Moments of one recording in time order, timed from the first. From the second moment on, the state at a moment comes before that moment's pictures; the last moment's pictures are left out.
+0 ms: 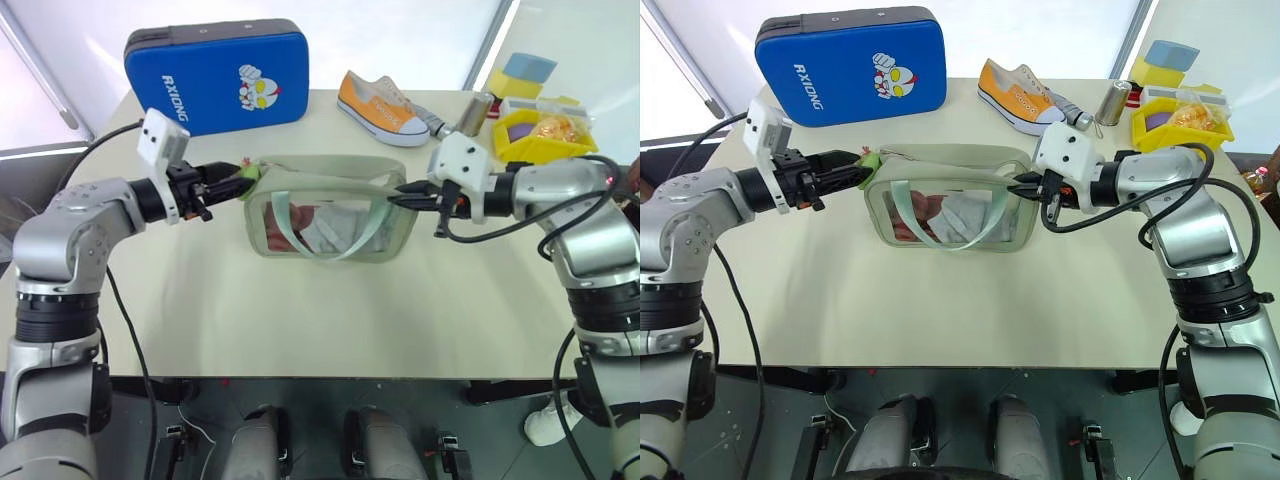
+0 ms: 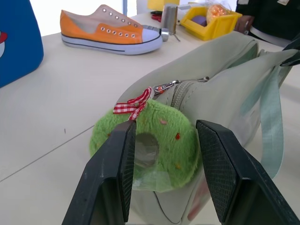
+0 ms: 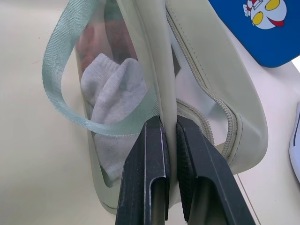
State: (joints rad) left arm -0.70 0.72 0.13 -0.02 -0.57 0.78 -0.83; right arm -0.78 -0.80 0.11 -0.06 0.18 0.47 1.09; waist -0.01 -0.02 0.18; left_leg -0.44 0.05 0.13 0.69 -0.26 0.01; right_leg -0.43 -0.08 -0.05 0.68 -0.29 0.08
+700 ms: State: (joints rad) left arm -0.68 0.72 0.13 -0.02 -0.56 0.78 -0.85; right arm -0.79 -0.79 0.11 -0.06 0.18 0.47 1.09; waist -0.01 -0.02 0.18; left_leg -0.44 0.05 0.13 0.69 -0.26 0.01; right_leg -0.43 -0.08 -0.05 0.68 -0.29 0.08
